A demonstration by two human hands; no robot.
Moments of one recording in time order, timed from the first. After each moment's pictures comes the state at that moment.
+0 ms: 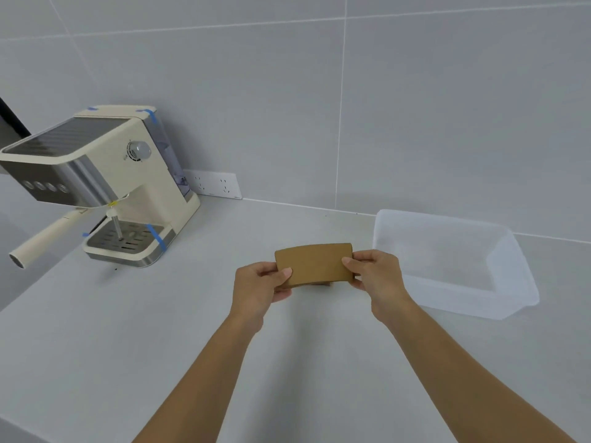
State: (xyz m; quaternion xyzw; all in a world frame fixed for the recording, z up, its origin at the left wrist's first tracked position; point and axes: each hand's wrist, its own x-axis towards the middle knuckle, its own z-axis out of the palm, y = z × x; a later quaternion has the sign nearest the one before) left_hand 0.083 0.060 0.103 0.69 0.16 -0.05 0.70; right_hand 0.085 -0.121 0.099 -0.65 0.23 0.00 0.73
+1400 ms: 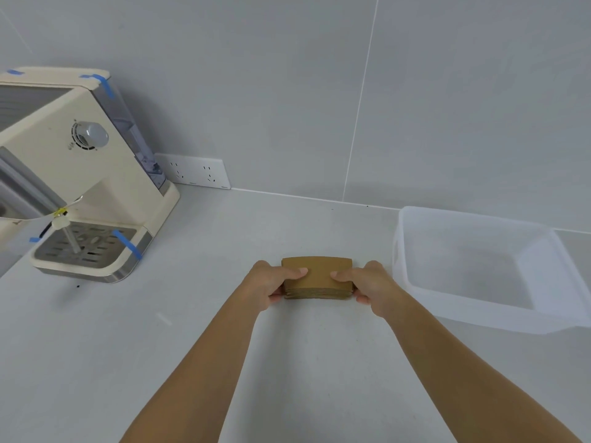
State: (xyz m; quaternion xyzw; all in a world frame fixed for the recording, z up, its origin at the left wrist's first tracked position) left_hand 0.196 0.077 0.052 0.71 0.24 -0.29 0.60; right_hand 0.166 -0.100 0.047 -0.70 0.32 0.18 0.61
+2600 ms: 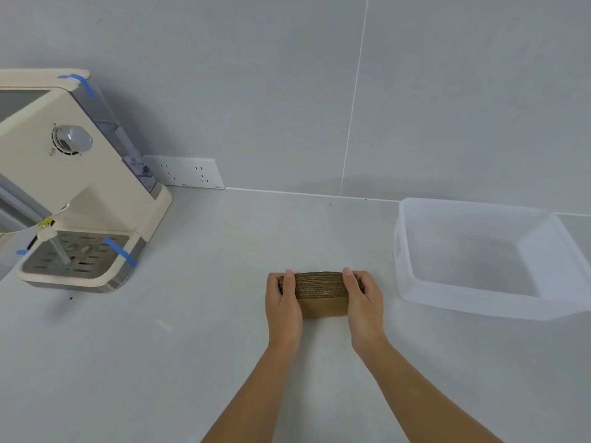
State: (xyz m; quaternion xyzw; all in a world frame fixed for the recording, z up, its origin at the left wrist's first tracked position) left_hand 0.140 0.047 0.023 0.70 0.16 0.00 0.69; right_hand 0.122 -0.053 0.020 -0.64 0.27 -0.10 0.71
